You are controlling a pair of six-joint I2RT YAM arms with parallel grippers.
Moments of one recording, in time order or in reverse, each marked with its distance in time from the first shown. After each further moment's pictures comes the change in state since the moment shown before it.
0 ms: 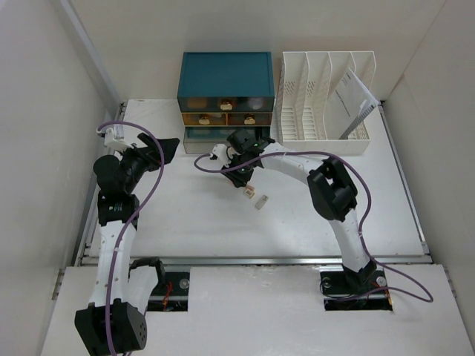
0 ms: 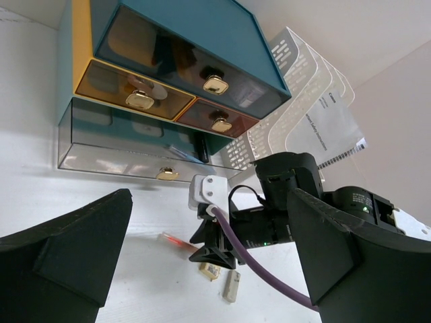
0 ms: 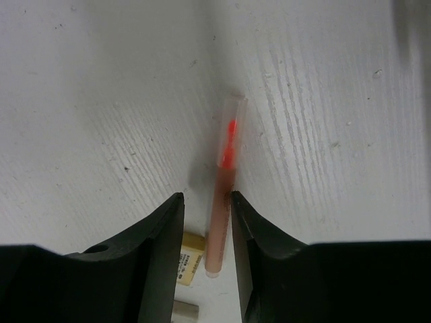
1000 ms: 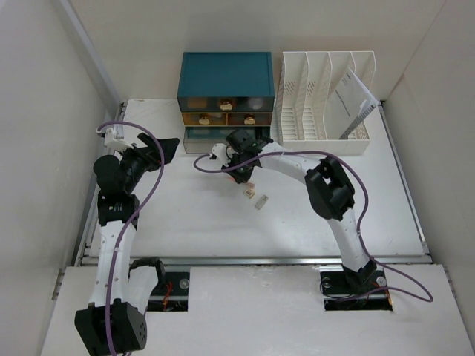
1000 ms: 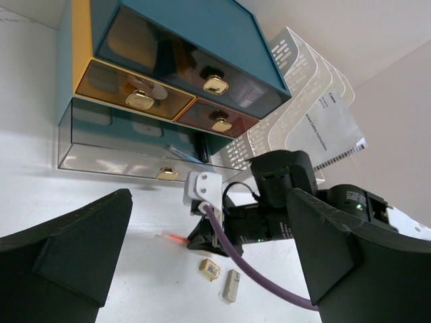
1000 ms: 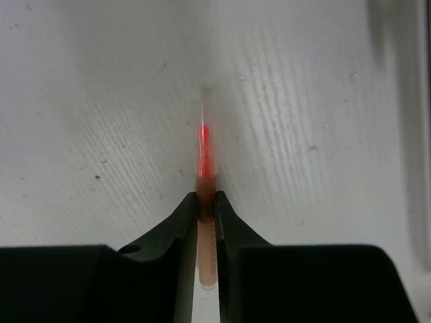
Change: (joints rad) left arm 0.000 0.000 0.000 0.000 0.000 0.000; right arm 0.000 0.028 0.016 0.008 0.047 -0.020
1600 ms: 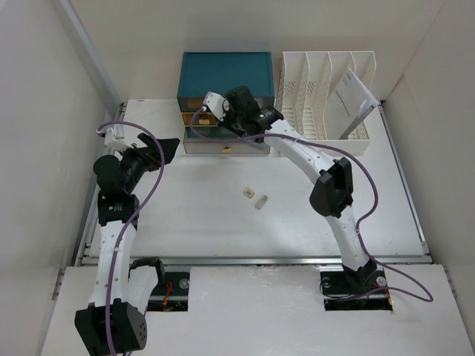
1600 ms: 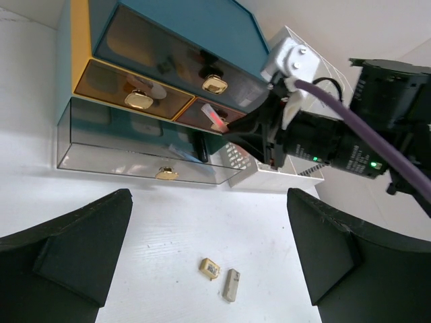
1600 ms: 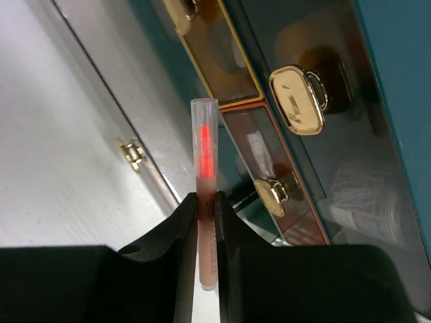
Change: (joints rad) left arm 0.000 0.000 0.000 0.000 0.004 0.000; right arm -0.029 0.023 0.492 -0.024 0.287 -0.111
